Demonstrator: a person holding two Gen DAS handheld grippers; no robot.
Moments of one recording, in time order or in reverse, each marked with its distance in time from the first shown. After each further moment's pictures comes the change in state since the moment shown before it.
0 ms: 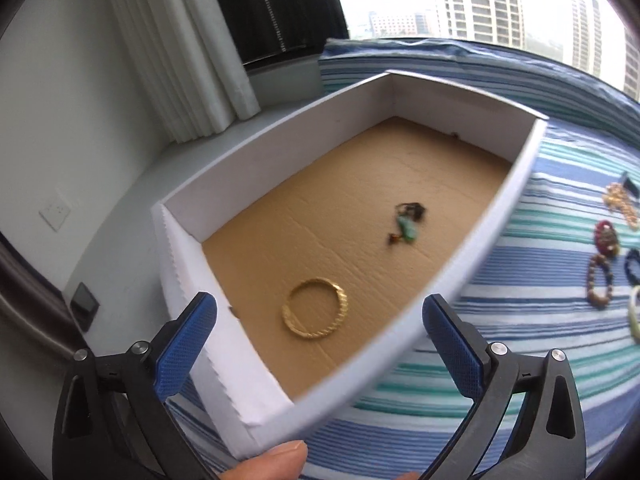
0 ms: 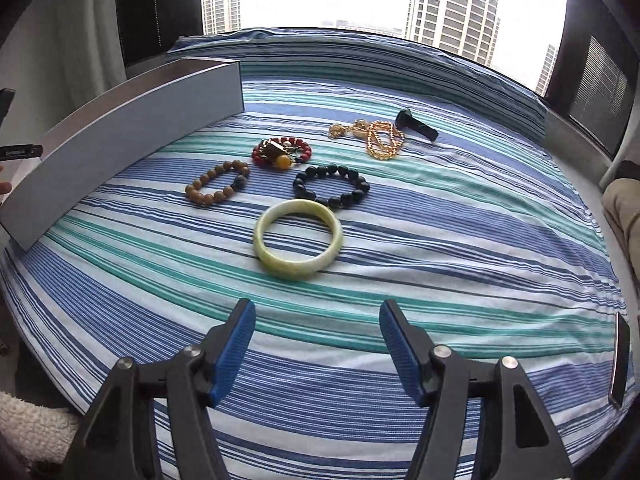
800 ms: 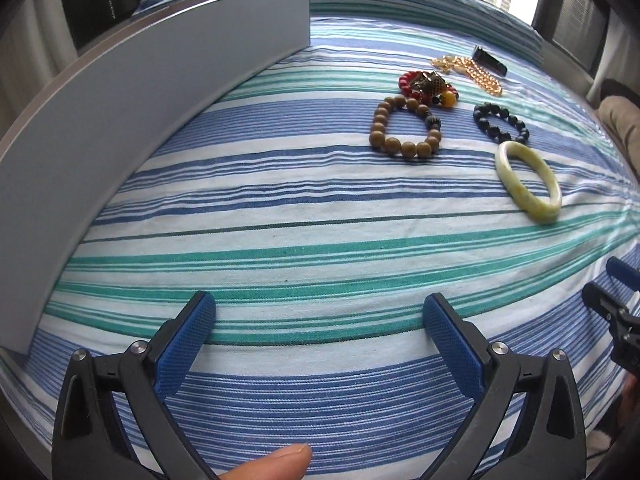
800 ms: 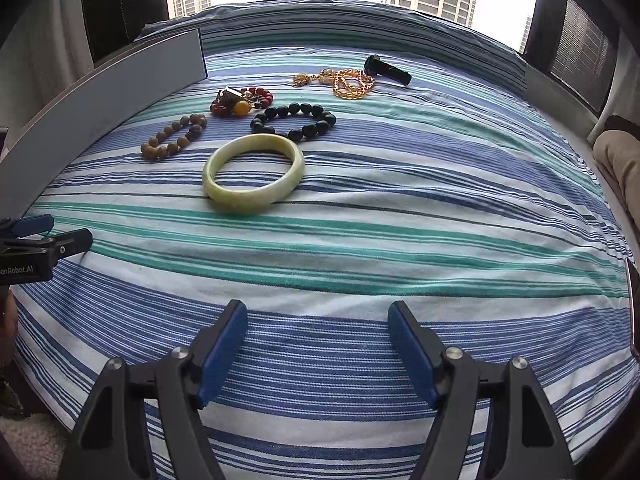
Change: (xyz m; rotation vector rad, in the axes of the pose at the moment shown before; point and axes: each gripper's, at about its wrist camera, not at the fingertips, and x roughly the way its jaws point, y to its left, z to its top) left arm 0.010 -0.200 -0.106 0.160 0.143 -0.380; right arm 0.033 -0.017 -0.040 0.077 0.070 -0.032
